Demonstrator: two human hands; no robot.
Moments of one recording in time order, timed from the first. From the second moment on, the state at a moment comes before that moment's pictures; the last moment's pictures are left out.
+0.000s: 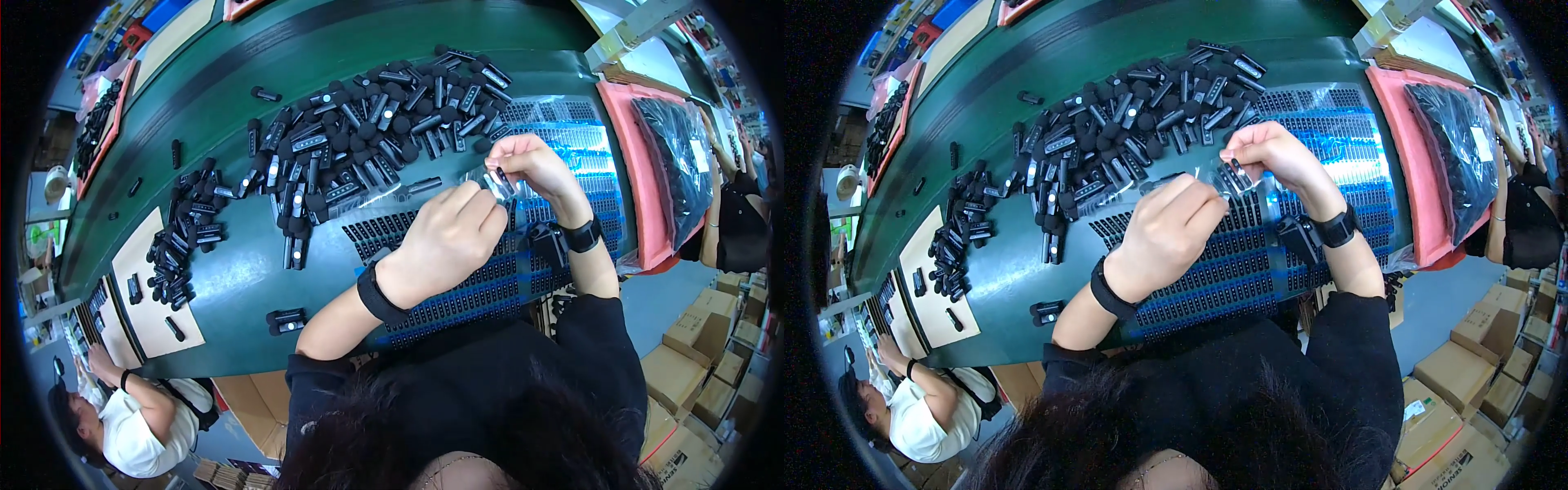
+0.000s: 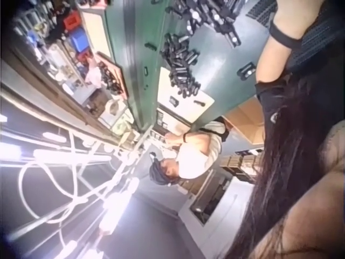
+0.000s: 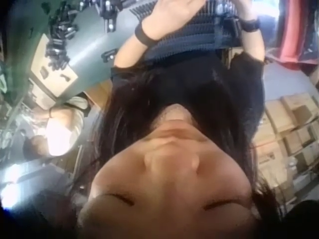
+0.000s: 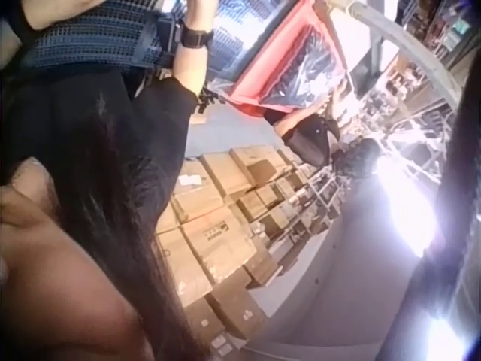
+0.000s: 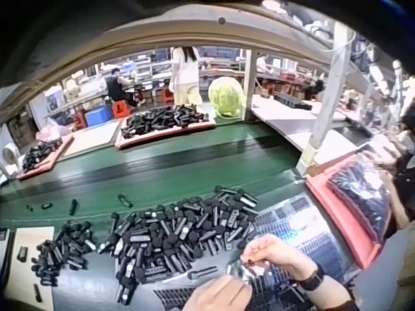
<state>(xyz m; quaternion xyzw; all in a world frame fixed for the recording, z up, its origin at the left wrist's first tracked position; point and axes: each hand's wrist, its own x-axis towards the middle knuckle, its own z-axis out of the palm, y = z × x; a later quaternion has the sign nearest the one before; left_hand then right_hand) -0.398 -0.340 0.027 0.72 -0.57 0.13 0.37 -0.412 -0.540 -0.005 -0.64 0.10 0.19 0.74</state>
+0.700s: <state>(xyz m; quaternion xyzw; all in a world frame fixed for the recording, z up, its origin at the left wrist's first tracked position) -0.380 -0.308 0.069 0.75 -0.43 0.11 0.48 -0.407 -0.539 -0.007 -0.83 0.06 0.05 0.55</state>
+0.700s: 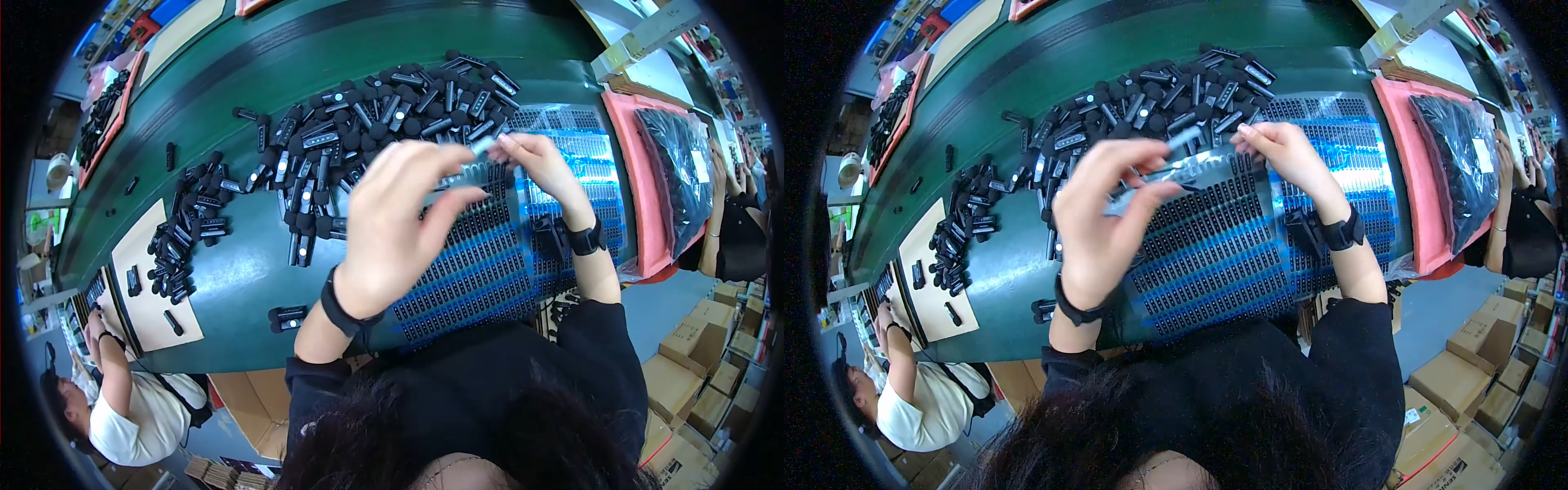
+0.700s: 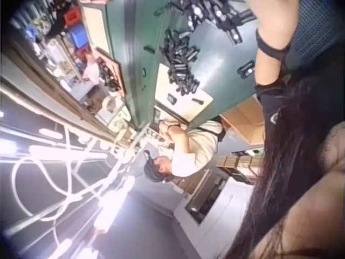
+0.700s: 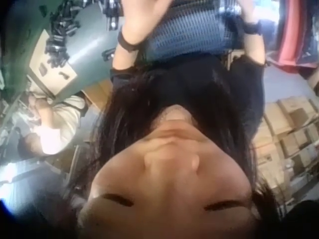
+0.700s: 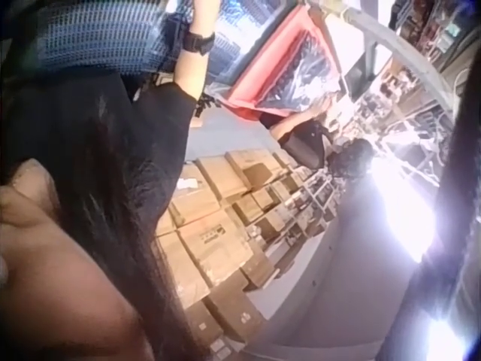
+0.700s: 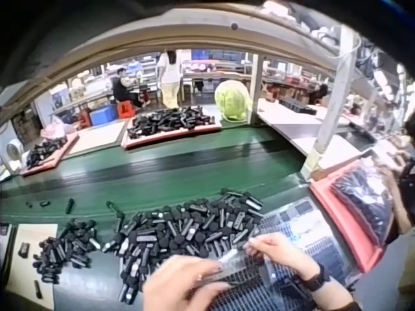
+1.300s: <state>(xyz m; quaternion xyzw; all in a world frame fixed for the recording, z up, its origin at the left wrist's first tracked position) -0.355 -0.272 0.078 0.57 -0.22 -0.06 0.79 -0.338 -0.503 -0.002 -0.96 -0.25 -0.07 0.07</state>
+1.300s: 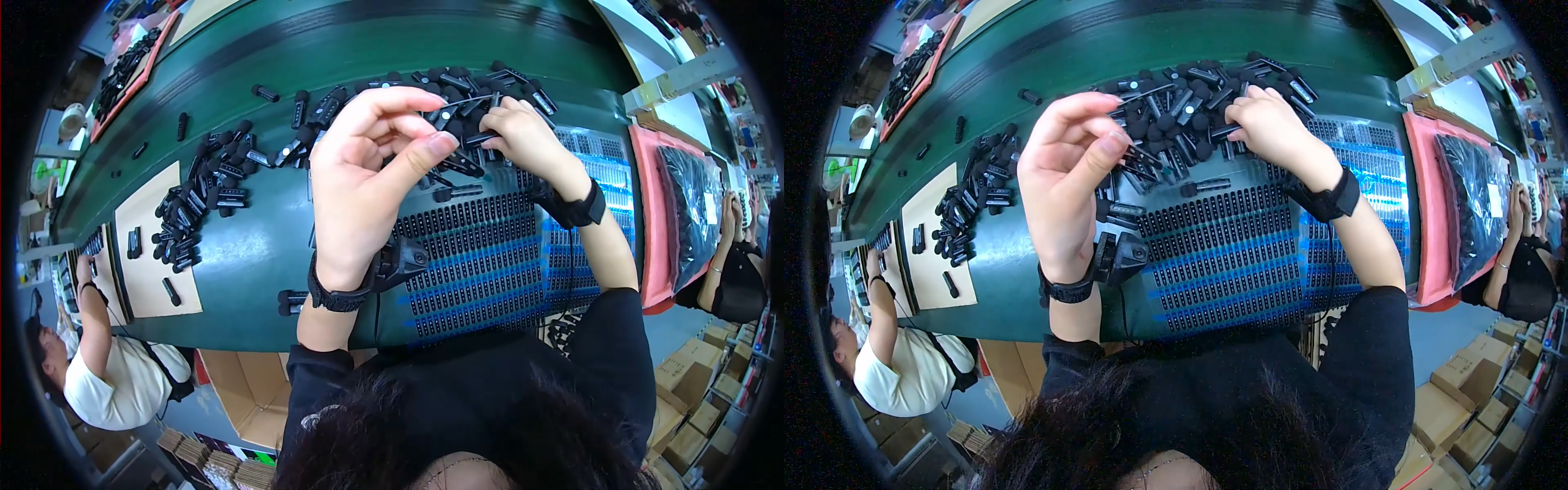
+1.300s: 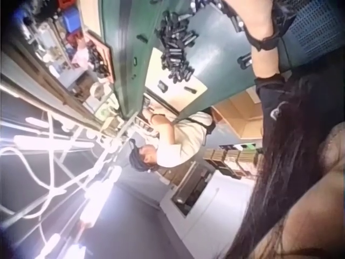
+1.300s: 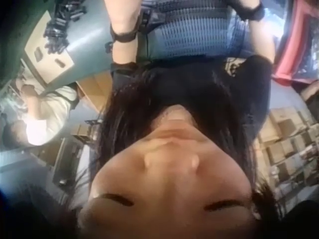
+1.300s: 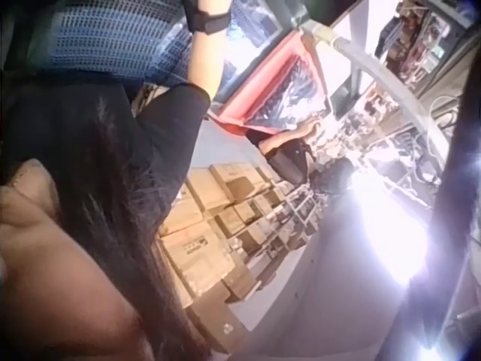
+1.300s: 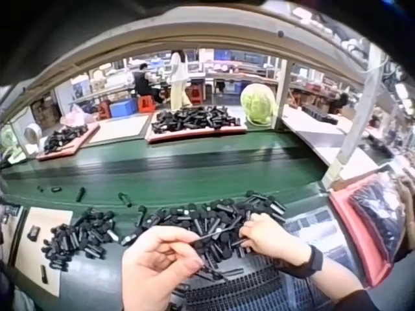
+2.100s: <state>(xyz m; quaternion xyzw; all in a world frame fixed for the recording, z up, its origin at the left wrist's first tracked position) -0.363 -0.256 0.099 0.61 -0.19 -0.04 0.76 -0.377 -0.438 0.085 -0.64 -0.15 -0.04 0.75</state>
